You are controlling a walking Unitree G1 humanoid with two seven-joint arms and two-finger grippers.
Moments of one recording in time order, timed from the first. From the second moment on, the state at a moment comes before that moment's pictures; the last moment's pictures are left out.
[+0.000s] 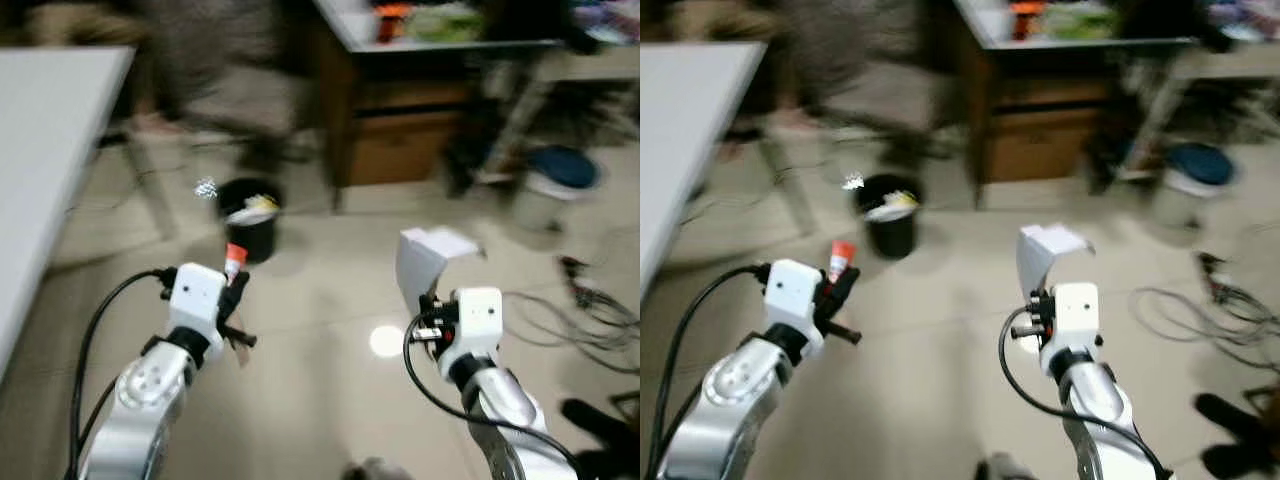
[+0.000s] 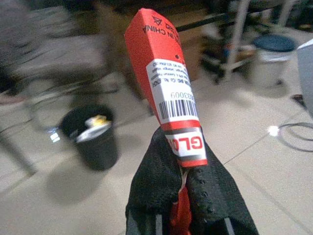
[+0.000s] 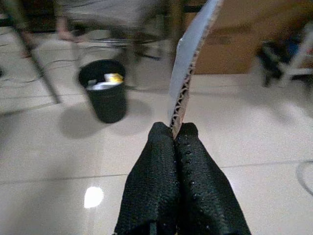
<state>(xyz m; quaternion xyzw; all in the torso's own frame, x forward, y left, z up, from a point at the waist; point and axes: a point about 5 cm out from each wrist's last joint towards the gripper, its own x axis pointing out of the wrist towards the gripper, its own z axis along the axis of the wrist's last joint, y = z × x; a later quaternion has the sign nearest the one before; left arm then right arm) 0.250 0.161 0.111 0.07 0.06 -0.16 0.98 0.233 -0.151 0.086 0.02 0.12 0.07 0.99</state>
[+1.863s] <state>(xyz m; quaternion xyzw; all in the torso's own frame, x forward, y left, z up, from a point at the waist) 0.252 0.159 0.098 0.07 0.07 -0.17 0.98 0.238 -0.150 0.071 0.01 0.15 0.09 0.98</state>
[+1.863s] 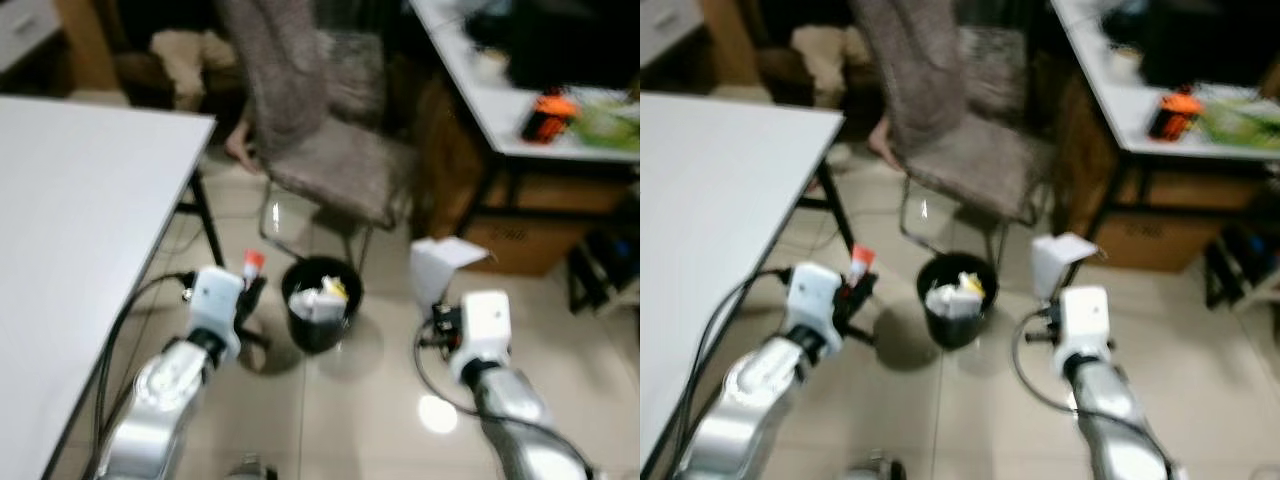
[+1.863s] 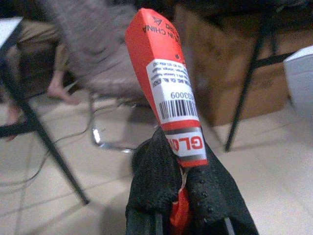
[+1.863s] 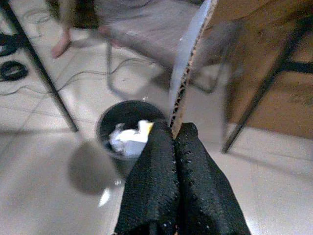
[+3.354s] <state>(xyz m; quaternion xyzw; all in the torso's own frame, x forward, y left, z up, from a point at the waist) 0.253 0.150 0.098 0.08 0.07 -0.21 0.97 0.268 -0.132 0.045 -0.06 0.18 0.21 0.96</state>
